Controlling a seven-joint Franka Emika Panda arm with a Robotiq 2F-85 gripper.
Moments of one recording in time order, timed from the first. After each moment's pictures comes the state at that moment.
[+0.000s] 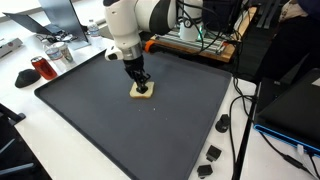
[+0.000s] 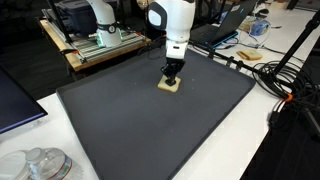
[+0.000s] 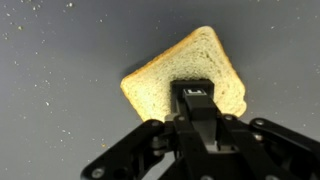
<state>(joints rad) 0.04 0.51 0.00 -2.04 -0.01 2.52 0.13</state>
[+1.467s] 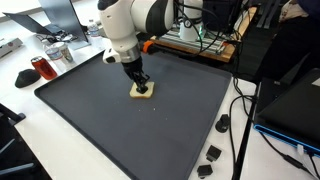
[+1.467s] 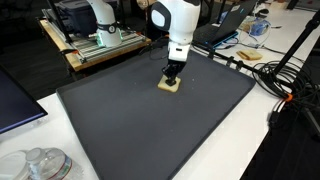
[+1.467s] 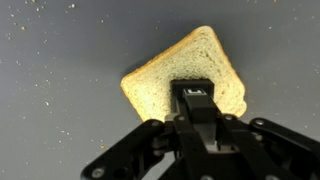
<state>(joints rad) 0.04 0.54 0.00 -1.97 -0.01 2.42 0.13</state>
